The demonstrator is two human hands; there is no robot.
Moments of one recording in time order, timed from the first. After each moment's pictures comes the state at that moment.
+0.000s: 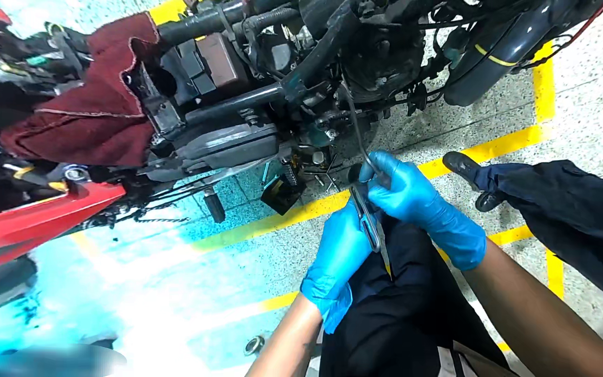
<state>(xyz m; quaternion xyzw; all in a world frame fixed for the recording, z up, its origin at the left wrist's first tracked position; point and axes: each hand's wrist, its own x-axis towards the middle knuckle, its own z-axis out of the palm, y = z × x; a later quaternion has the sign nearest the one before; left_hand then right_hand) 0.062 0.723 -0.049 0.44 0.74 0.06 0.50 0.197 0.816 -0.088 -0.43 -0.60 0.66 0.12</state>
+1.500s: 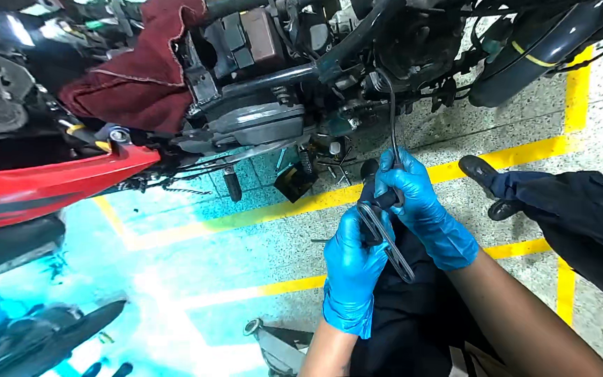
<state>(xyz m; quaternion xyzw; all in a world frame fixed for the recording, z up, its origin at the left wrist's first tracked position) 0.081 0.666 -0.048 0.43 0.77 0.41 0.25 0.161 0.776 -0.101 -0.43 -0.21 0.82 0.30</state>
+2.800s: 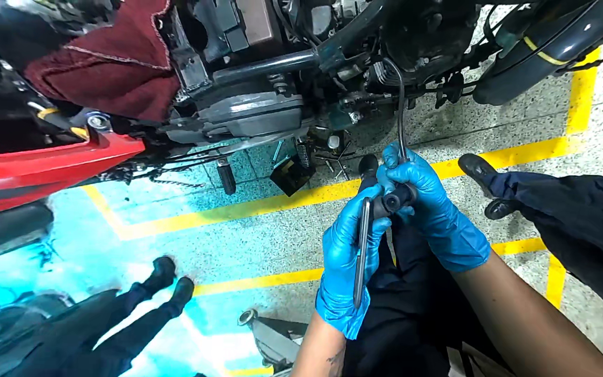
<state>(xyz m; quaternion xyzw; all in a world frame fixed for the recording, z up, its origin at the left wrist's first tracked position) 0.072 0.678 -0.058 0.40 0.65 0.54 0.35 0.169 0.787 -0.105 -0.32 -0.13 0.89 0.29</state>
